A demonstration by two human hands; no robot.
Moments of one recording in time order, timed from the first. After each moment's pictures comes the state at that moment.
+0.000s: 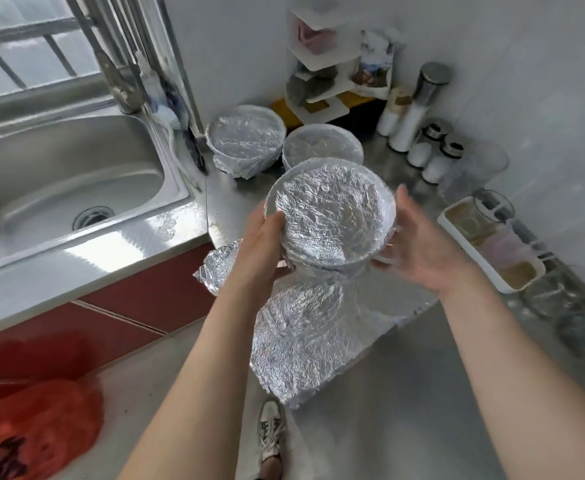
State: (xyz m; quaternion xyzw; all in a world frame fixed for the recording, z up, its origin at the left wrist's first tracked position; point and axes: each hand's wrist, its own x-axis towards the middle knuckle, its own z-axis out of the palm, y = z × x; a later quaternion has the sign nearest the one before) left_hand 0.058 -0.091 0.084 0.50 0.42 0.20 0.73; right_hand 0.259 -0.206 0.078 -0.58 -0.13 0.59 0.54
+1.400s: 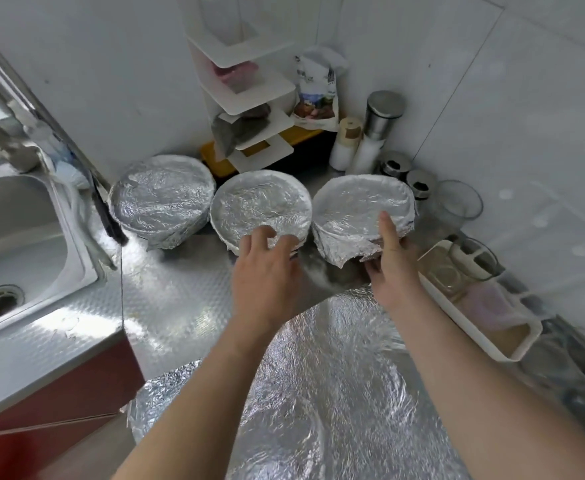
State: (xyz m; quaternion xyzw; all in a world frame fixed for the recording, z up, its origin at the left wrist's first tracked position) left_hand 0.214 -0.036 0.017 0.90 0.36 0.16 0.17; right_hand 0.373 -0.130 0.003 -0.62 0.11 0.31 0.72
